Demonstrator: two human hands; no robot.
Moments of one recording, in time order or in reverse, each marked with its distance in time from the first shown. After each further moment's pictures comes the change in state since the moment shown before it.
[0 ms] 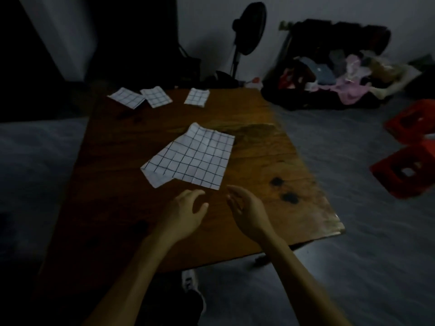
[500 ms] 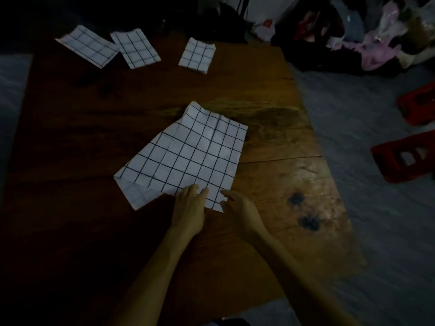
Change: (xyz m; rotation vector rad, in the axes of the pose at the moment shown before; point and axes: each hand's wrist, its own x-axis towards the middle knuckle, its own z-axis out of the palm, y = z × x) left_hand 0.205 -0.096 0.079 0.299 -0.145 -0.075; right_hand 0.169 0.079 0.075 -0.075 -0.298 0.299
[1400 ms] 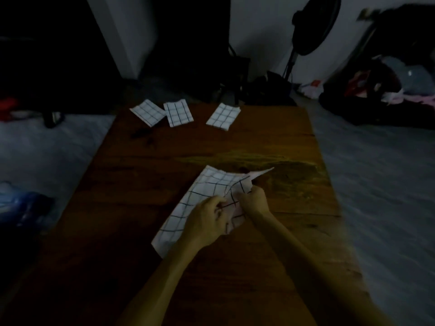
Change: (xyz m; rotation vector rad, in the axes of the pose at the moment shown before) left_hand 0.012 0.137 -0.092 -0.293 0.283 -0.126; right_hand 0.076 -0.014 -0.137 0.523 -0.022 0.117
